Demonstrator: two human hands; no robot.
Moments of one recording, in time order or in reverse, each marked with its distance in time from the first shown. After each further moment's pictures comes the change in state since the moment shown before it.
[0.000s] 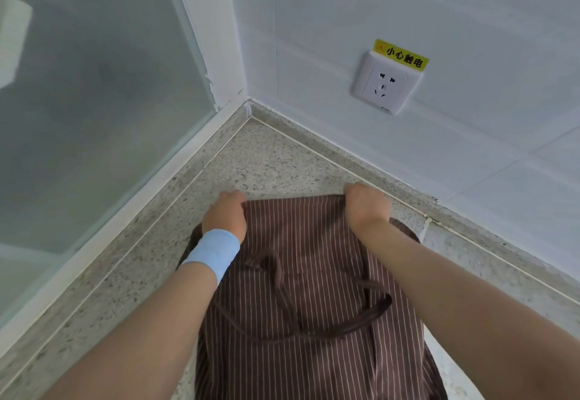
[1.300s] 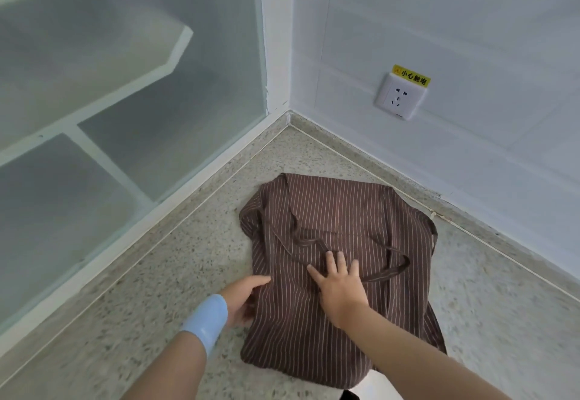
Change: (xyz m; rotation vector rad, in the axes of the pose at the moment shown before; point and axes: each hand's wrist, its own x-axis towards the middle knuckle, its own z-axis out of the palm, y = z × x) left_hand -0.218 -0.084 0.017 -1.167 -0.754 -0.626; right_hand -0.220 -0.061 0.086 -0.394 -0.209 -0.460
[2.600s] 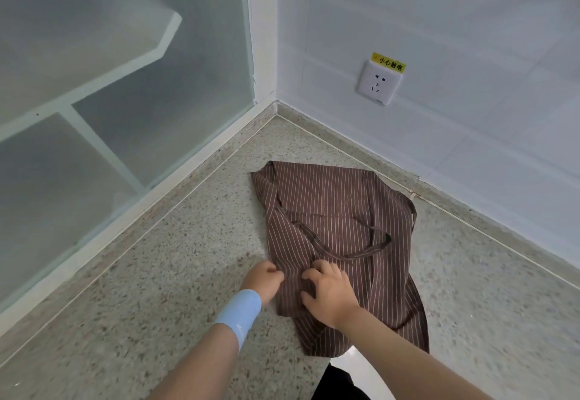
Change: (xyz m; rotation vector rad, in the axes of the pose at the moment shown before) left_hand 0.008 -0.025 0.061 0.630 0.357 0.318; right_hand -0.046 -0.020 0.031 0.608 0.203 0.053
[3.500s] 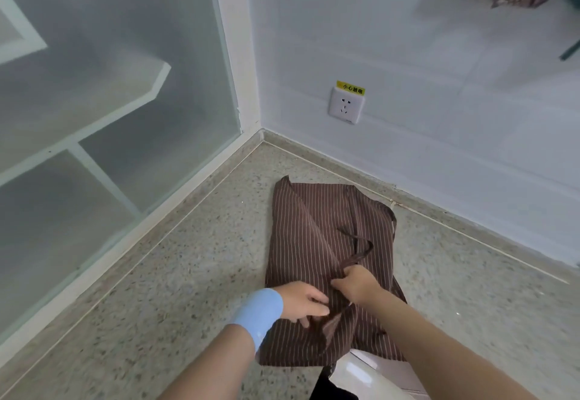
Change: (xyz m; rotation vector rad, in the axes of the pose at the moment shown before) left_hand -0.069 0.072 0.022 0.411 -0.598 0.298; right_hand -0.021 0.054 -0.066 0.501 -0.079 0.395
